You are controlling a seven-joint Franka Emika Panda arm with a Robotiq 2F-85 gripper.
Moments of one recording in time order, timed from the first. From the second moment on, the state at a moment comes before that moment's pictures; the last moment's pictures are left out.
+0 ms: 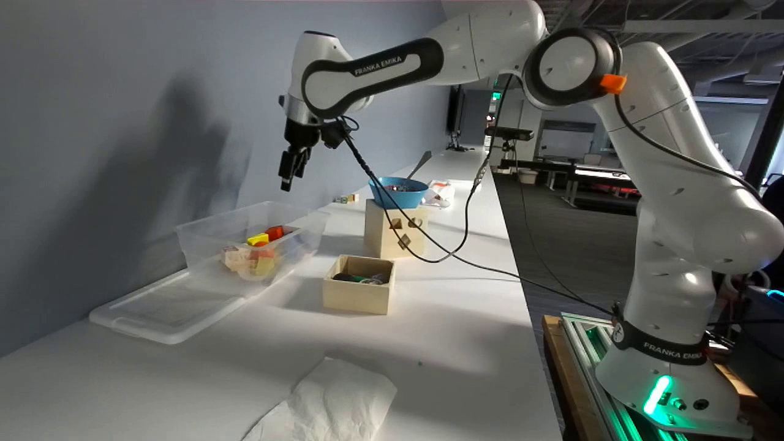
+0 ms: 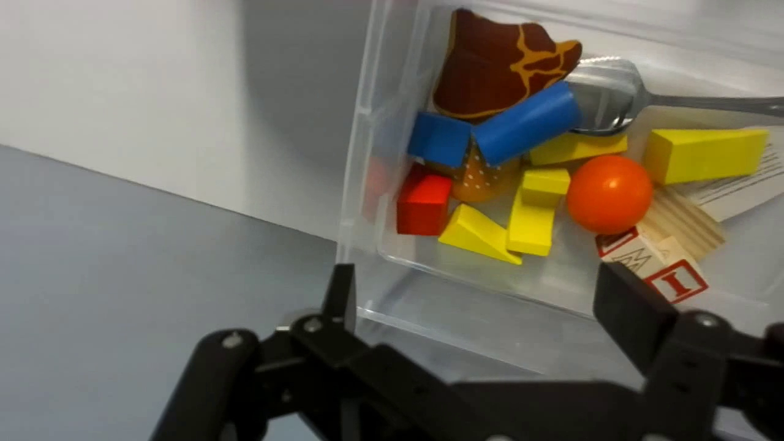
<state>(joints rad) -0.08 0.58 -0.03 -1.25 -0.16 2.18 -0.23</state>
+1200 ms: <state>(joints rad) -0.08 0.87 0.10 -1.01 -0.06 2.10 -0.49</state>
